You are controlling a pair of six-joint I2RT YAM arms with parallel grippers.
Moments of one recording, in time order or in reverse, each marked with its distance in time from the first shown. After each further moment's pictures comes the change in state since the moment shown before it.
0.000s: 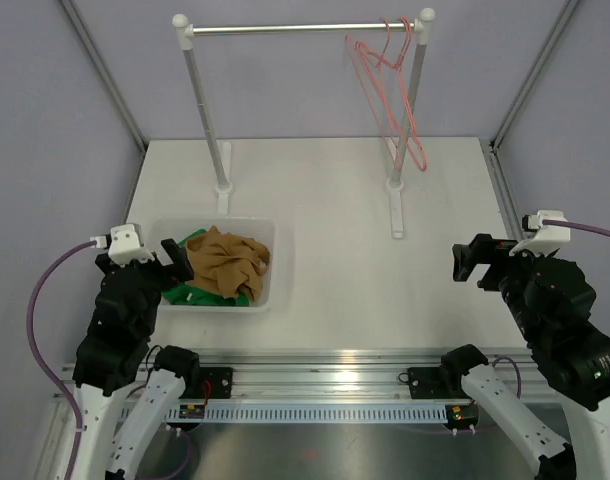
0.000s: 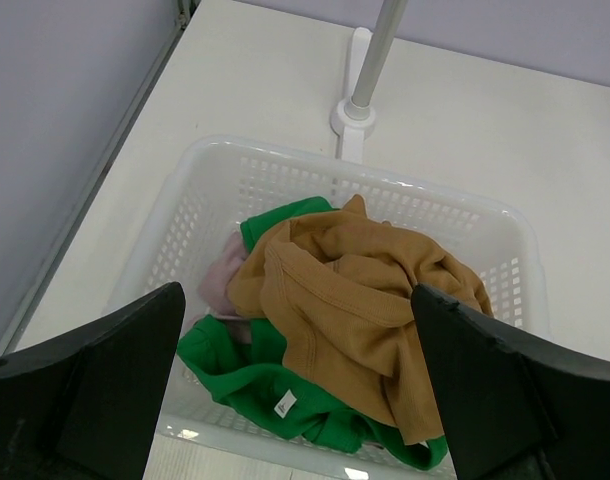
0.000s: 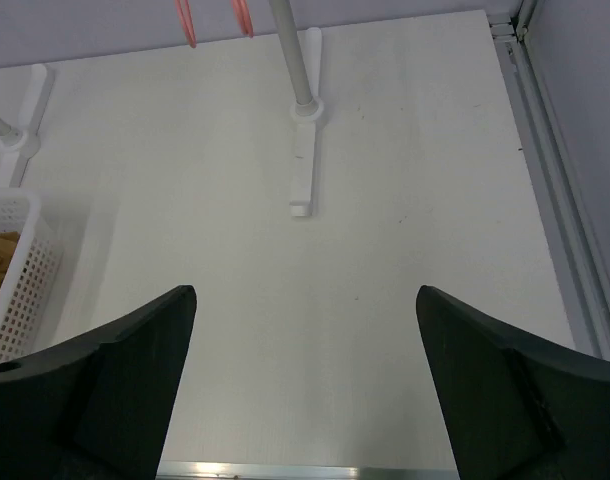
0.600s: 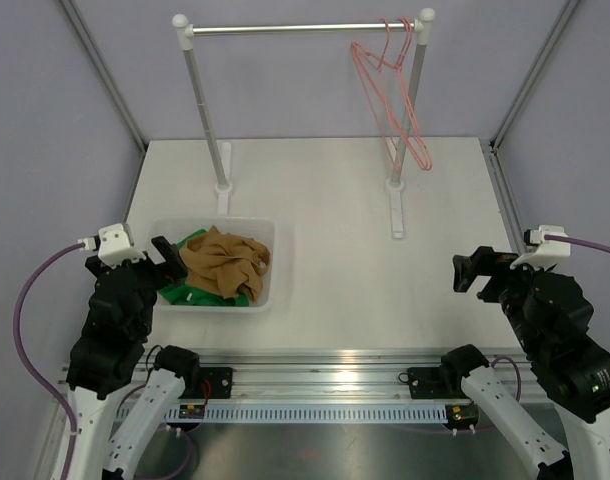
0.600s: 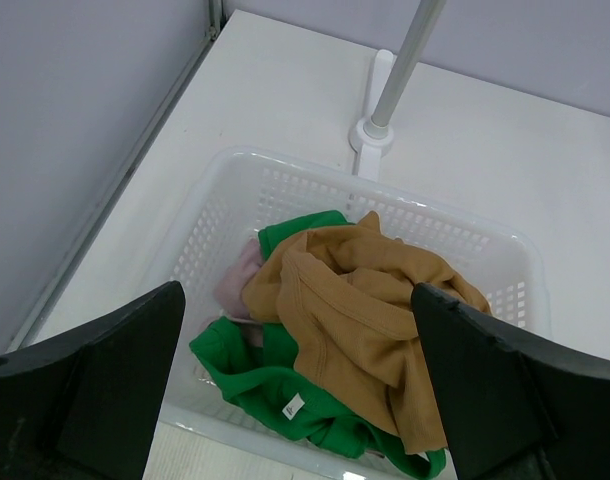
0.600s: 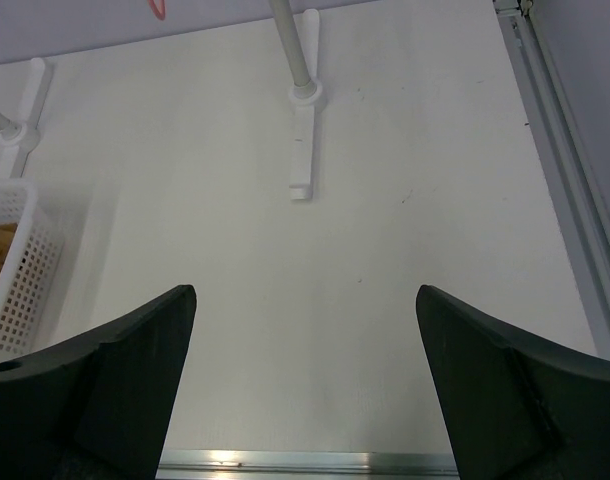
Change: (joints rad) left arm -0.024 0.011 0.052 -0.030 -0.087 -0.028; right arm 0.000 -0.087 -0.074 -0.019 0.002 0.039
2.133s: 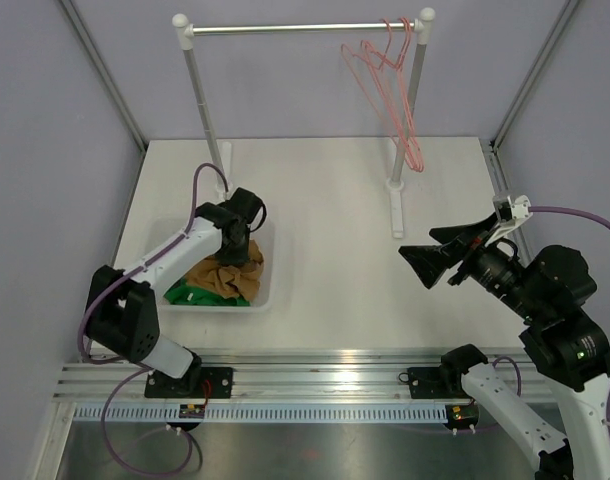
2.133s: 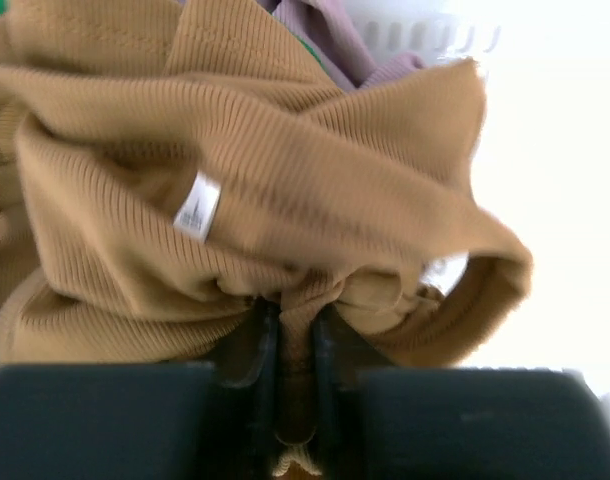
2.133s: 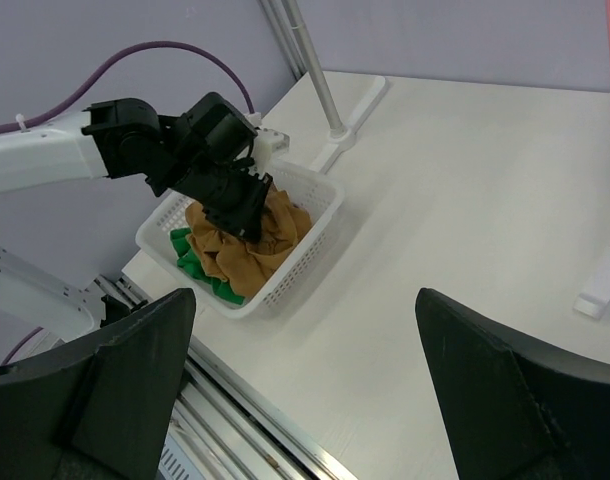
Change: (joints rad) left arm -0.176 1.147 0.250 -0.189 0.200 -0.137; right arm 0.000 0.131 0.029 0.346 -0.649 0.093
